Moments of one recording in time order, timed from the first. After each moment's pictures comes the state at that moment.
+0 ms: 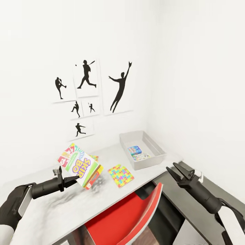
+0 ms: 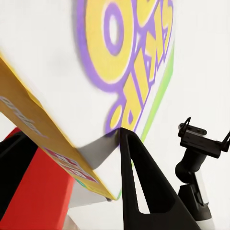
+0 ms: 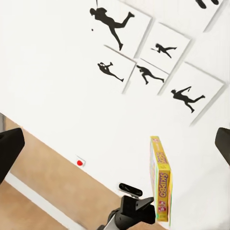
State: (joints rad) left arm -0.53 0.30 0.26 -0.86 0.27 1.01 -1.34; right arm -0.17 -0.15 -0.26 -1.51 -1.12 0.80 0.82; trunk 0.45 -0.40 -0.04
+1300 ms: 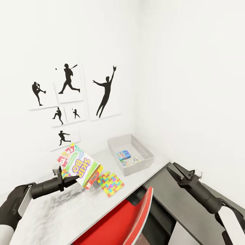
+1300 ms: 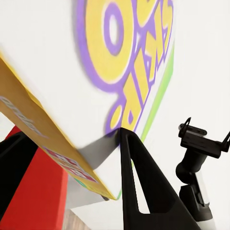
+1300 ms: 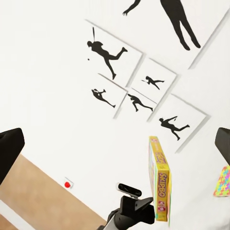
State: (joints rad) left arm -0.53 0.30 0.26 -0.86 0.27 1.01 -1.34; right arm -0.17 -0.15 -0.27 -1.51 -1.12 0.80 0.81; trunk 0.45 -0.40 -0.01
